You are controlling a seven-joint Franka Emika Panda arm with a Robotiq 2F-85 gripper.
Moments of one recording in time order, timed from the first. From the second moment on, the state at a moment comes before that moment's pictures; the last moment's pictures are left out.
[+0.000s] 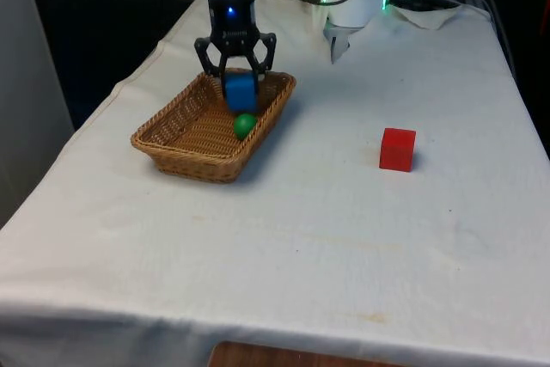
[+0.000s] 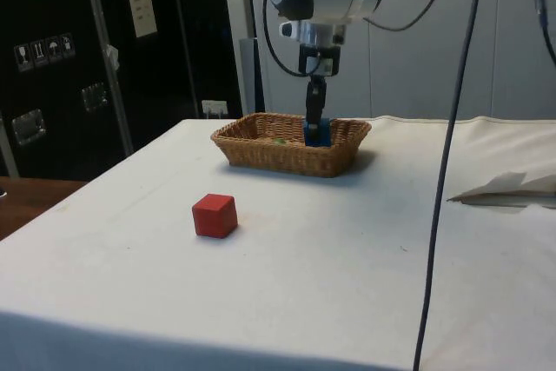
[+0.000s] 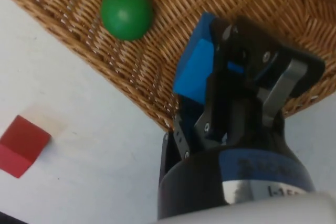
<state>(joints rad) 0.32 0.35 -0.65 -2.35 0.69 2.67 -1.12</state>
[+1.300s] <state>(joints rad) 0.32 0.40 -0.65 -2.33 0.78 2.65 -1.17</state>
